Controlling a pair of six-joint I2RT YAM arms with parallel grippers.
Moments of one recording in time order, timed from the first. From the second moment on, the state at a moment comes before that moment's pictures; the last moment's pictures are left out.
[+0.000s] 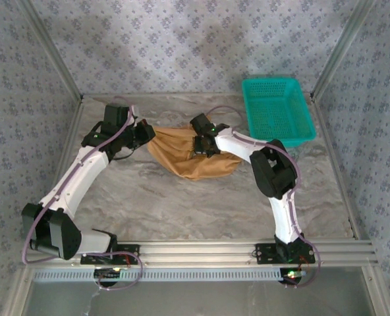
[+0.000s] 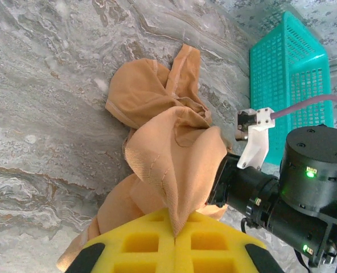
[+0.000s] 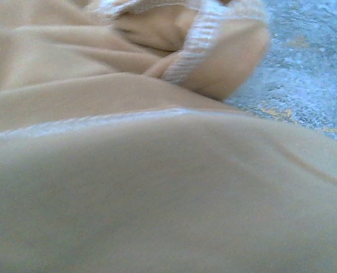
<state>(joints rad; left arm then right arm) -0.29 1.33 1.19 -0.56 0.30 -0.73 0.62 2.11 1.60 -0.61 0.15 0.64</state>
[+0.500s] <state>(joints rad) -0.03 1.40 1.25 -0.57 0.35 -0.72 0.59 1.74 1.72 -0.84 -0.18 0.48</state>
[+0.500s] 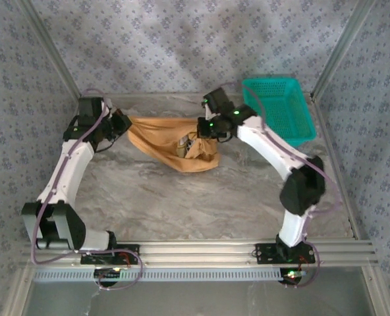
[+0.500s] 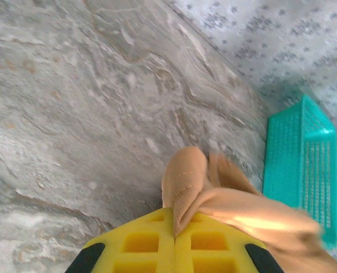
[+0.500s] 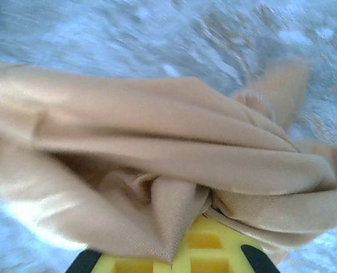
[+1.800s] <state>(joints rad) -0.56 1.33 1.04 -0.59 0.03 -0.63 0.49 1.15 0.73 -0.61 -0.24 0.55</state>
